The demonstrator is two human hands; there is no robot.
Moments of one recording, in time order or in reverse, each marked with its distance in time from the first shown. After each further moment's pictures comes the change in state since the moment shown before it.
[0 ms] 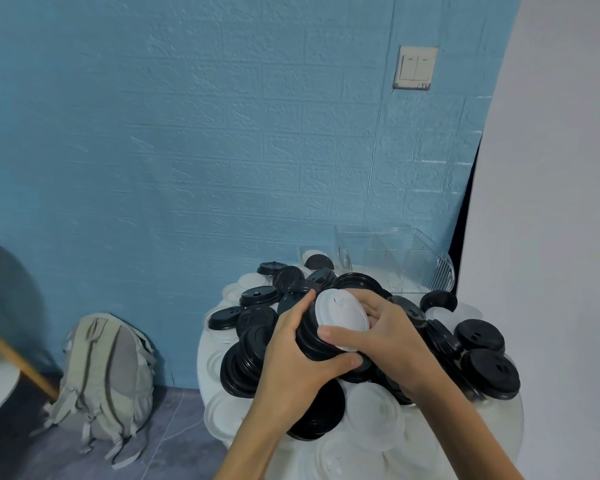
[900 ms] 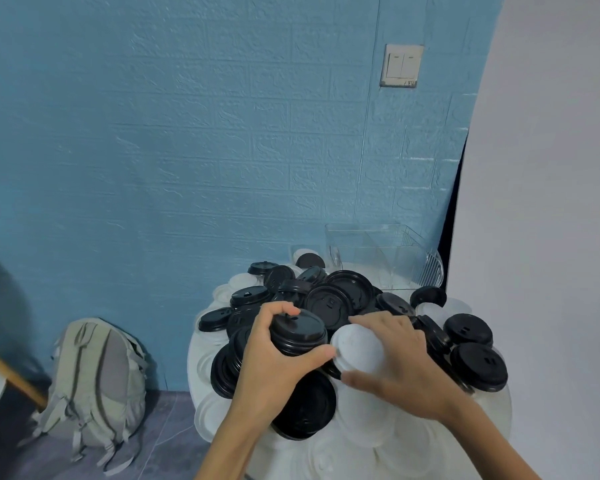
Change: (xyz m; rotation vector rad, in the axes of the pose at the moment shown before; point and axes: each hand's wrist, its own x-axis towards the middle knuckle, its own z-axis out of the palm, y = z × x) left_hand 0.000 0.001 -0.011 -0.028 0.057 -0.038; right_hand -0.020 0.042 -0.035 -0.727 -0.123 -0.109
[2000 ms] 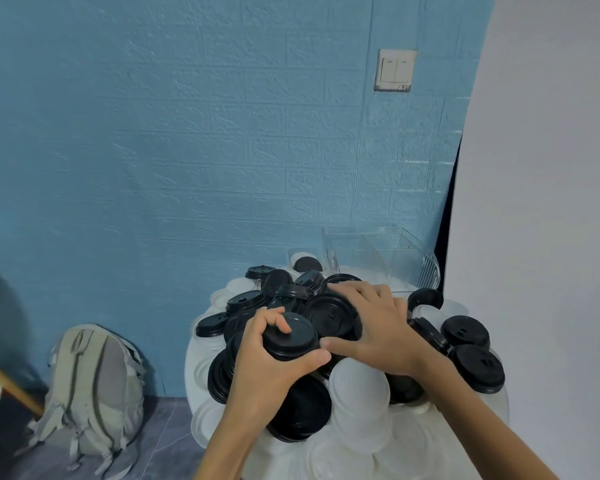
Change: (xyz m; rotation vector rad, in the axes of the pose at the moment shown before) left_hand 0.002 -0.004 -0.002 -0.027 0.059 -0.006; right_hand 0.046 -0.011 -0.009 -0.132 0.072 -0.093
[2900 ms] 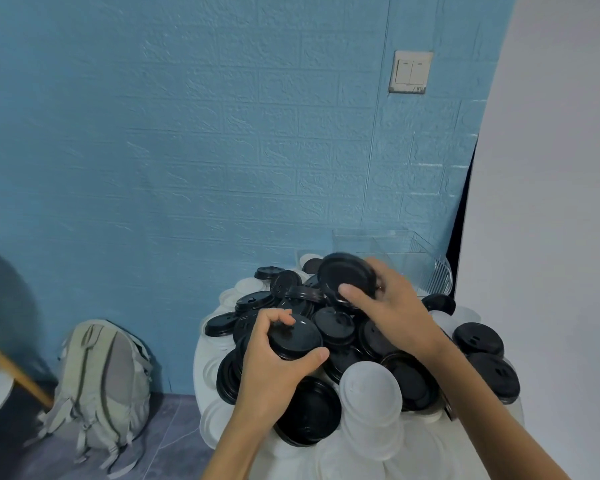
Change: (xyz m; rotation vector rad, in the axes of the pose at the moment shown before) left_hand 0.008 -0.016 -0.001 0.004 0.030 0.029; right_hand 0.021 -0.018 -0.022 0.665 0.213 -0.041
